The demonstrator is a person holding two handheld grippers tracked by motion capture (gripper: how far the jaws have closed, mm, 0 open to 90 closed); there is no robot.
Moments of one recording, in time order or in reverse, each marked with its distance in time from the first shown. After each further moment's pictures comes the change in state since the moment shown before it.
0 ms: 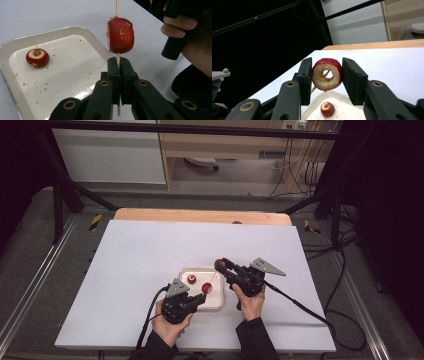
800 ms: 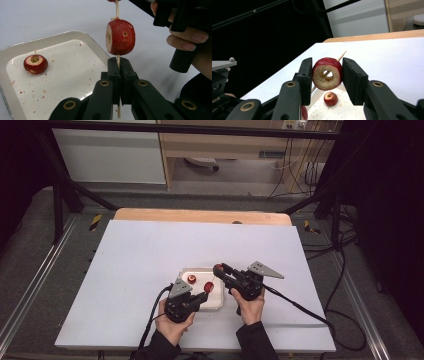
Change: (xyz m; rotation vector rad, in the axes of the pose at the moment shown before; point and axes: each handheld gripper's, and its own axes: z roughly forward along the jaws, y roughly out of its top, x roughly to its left) left arm 0.000 0.000 0.009 -0.023 0.006 0.027; right arm 0.007 -0.007 -0.003 0.054 -0.003 0.017
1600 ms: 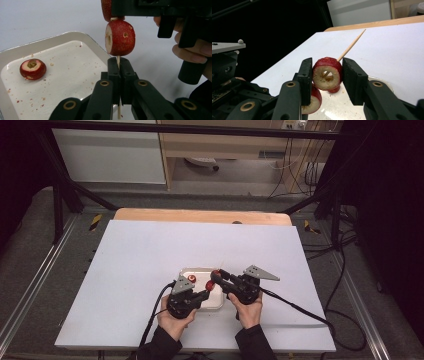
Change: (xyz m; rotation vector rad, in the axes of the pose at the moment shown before) left arm 0.009 0.001 0.011 0.014 -0.024 0.028; right arm 0.003 -0.012 0.002 0.072 -0.002 0.011
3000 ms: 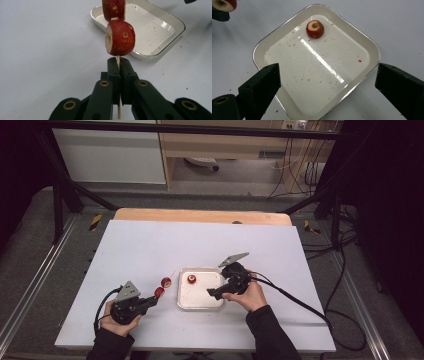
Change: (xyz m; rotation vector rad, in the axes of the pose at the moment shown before) left arm 0.094 -0.048 -0.102 0.096 0.095 0.098; right arm 0.001 0.031 0.040 0.657 -0.109 -0.300
